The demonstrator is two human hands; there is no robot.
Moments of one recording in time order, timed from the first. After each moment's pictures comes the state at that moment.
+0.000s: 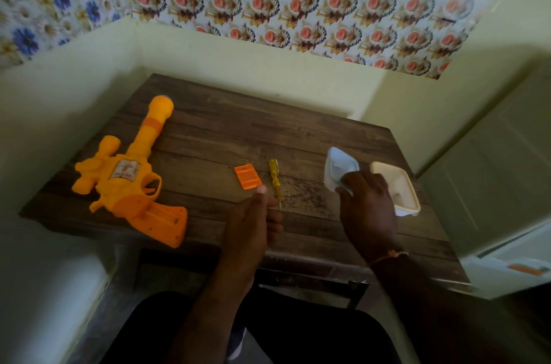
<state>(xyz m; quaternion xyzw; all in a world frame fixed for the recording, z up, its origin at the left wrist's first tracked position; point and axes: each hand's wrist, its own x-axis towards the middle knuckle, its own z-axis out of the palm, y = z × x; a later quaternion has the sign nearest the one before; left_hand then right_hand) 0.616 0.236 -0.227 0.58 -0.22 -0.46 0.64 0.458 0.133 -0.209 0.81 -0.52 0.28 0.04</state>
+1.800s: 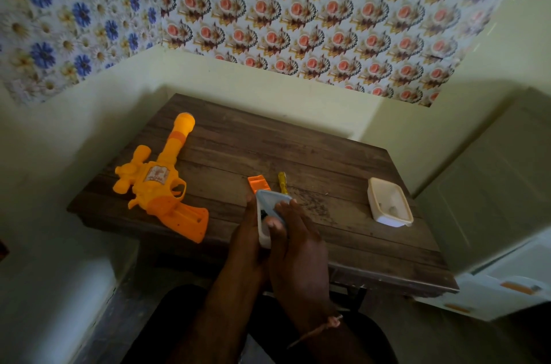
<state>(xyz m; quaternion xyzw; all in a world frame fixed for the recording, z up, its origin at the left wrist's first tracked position) 0.620 0.274 -0.195 0.44 -0.06 -0.58 0.68 0.543 0.273 -0.188 0.79 -0.47 0.35 -0.20</state>
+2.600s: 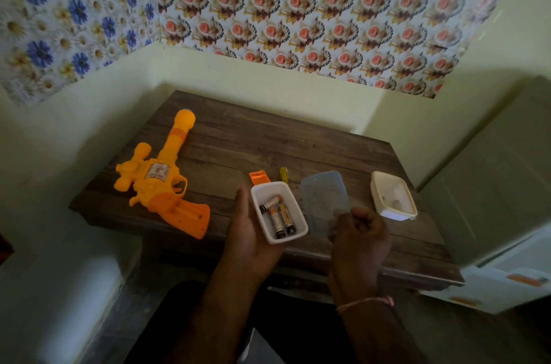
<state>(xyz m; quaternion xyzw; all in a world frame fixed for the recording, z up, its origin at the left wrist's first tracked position) 0.630 0.260 -0.213 0.23 0.00 -0.66 0.71 0.505 0.228 -0.187 0.38 -0.63 0.55 -0.39</state>
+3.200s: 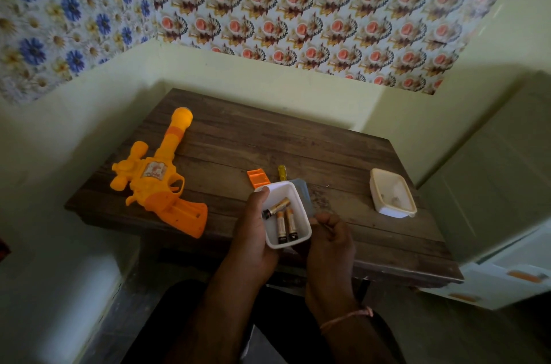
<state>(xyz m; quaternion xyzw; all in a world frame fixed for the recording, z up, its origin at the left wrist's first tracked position) 0.619 0.253 -0.219 0.38 -0.04 -0.62 0.68 0.523 0.252 -0.204 0.41 -0.56 0.50 -0.52</state>
